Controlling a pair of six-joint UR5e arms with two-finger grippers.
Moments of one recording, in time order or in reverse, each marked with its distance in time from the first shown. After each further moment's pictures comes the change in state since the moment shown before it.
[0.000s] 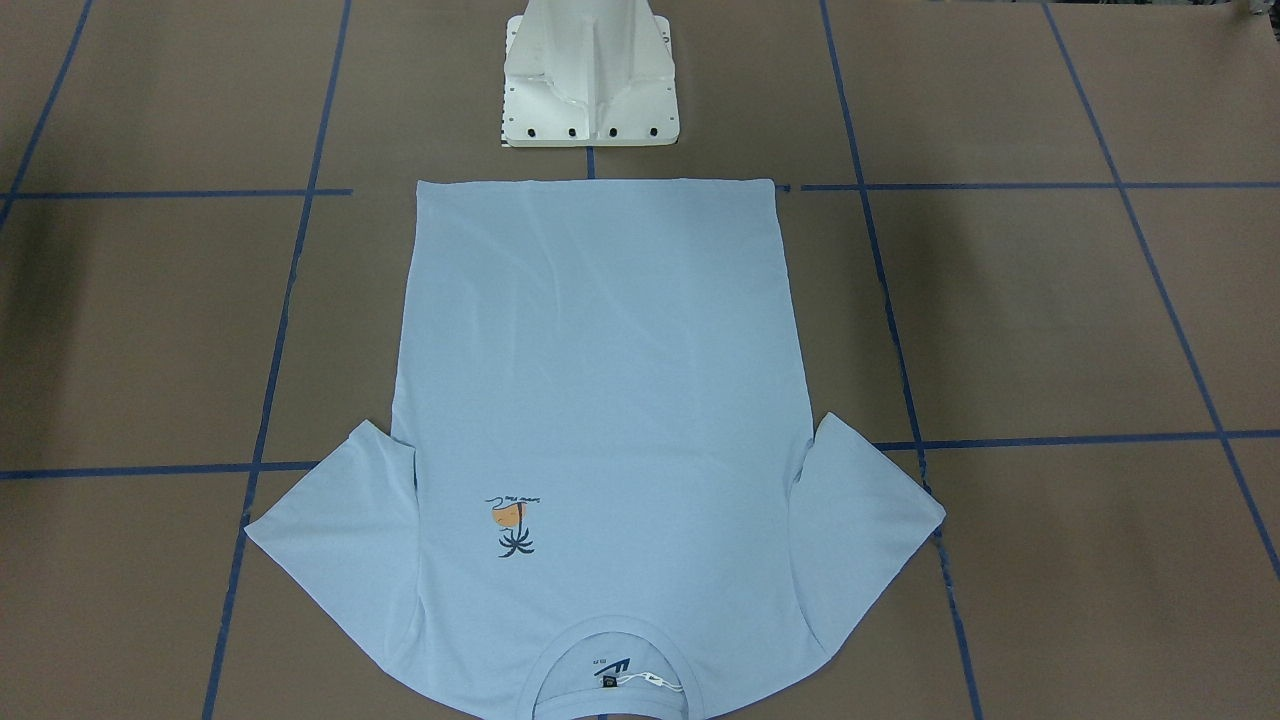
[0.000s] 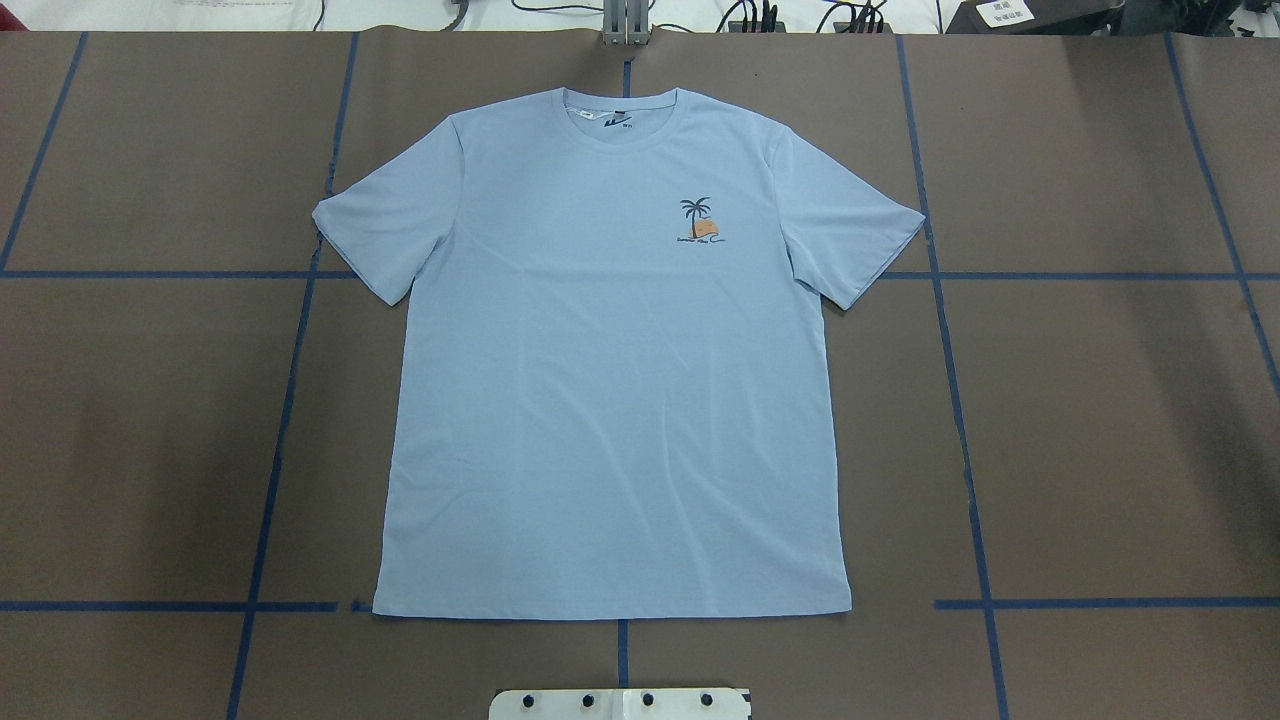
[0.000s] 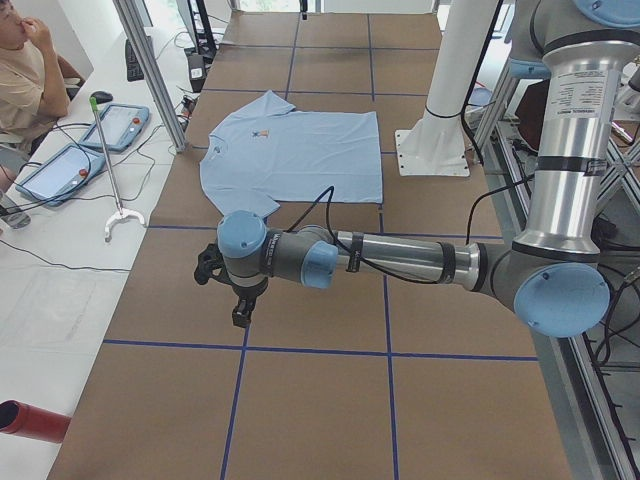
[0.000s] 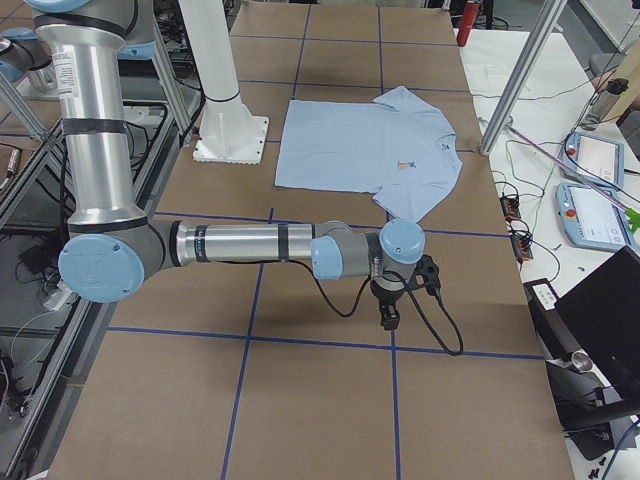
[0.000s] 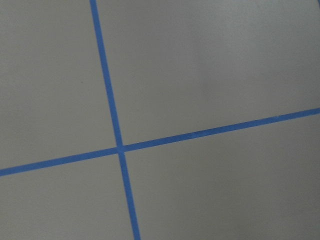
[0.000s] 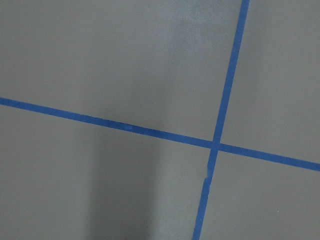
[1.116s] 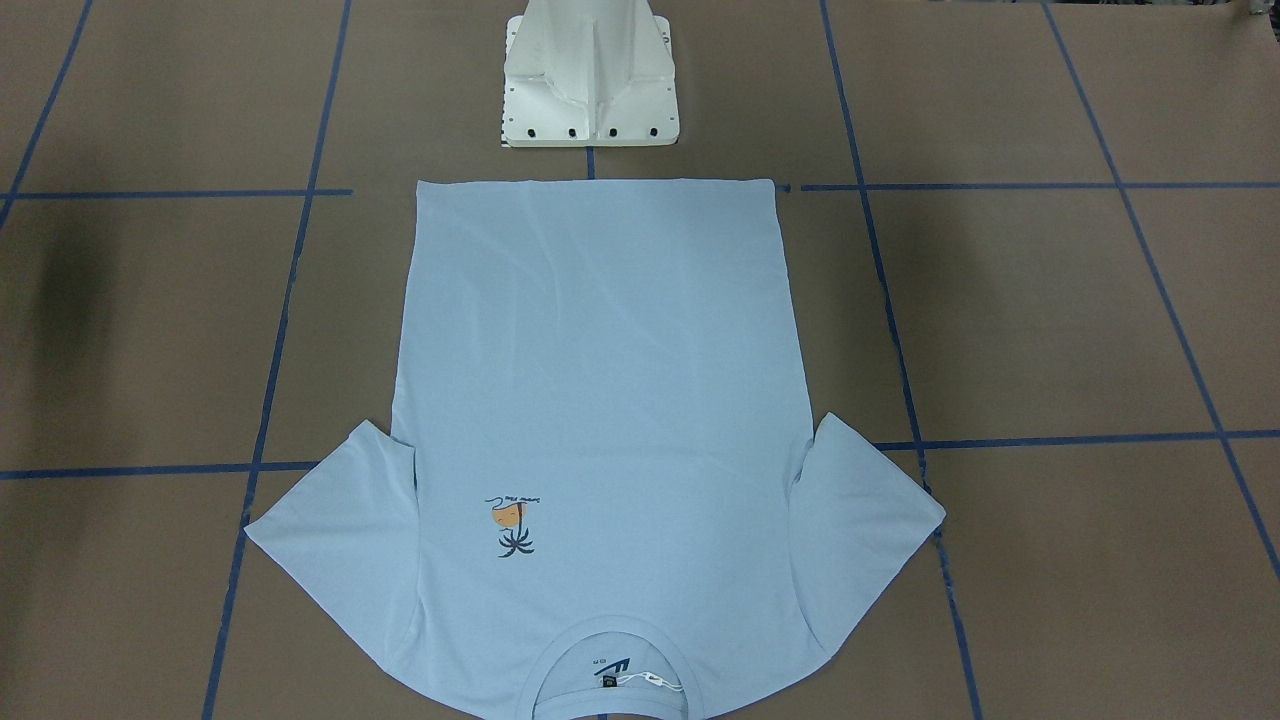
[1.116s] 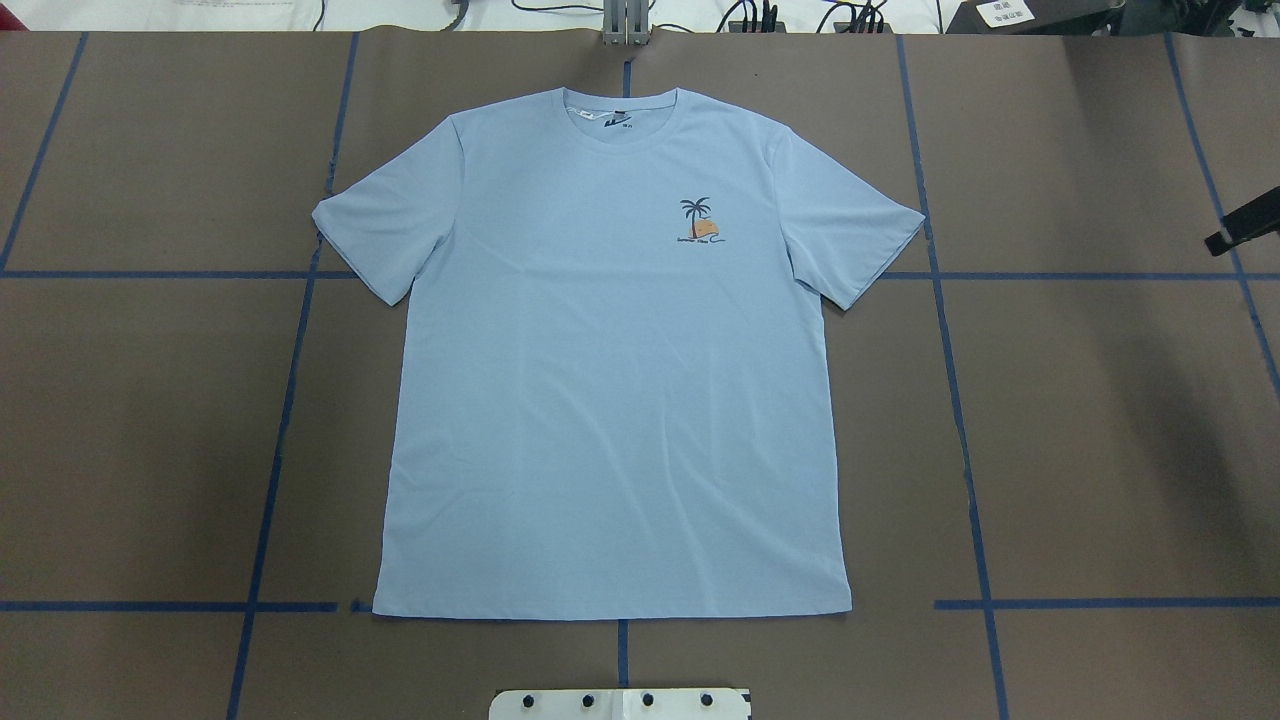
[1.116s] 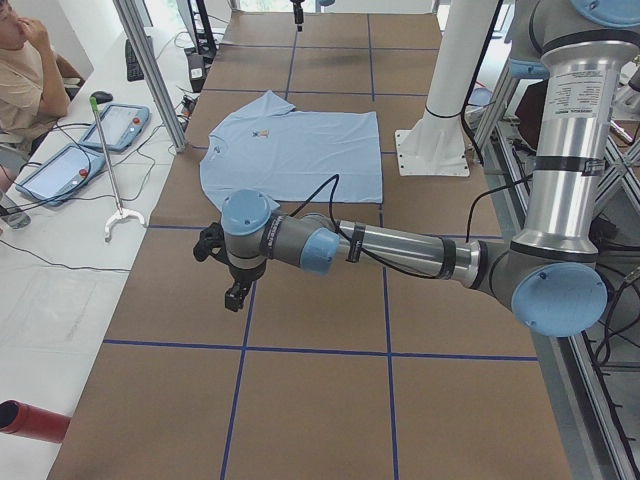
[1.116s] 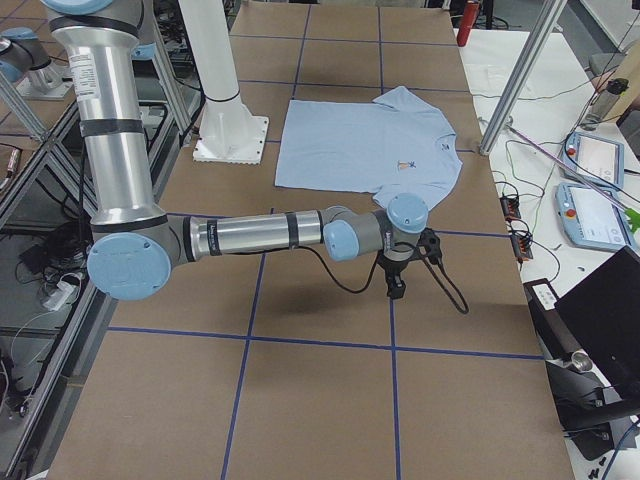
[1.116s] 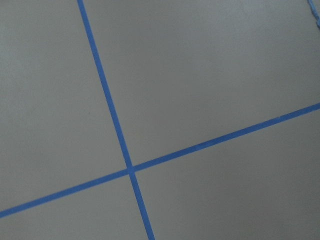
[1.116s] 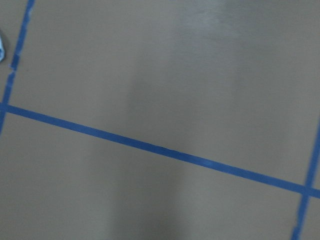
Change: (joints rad) left arm 0.016 -0.002 -0.053 -0.067 0.028 0.018; right arm -0.183 0.062 0.022 0.120 0.000 0.215
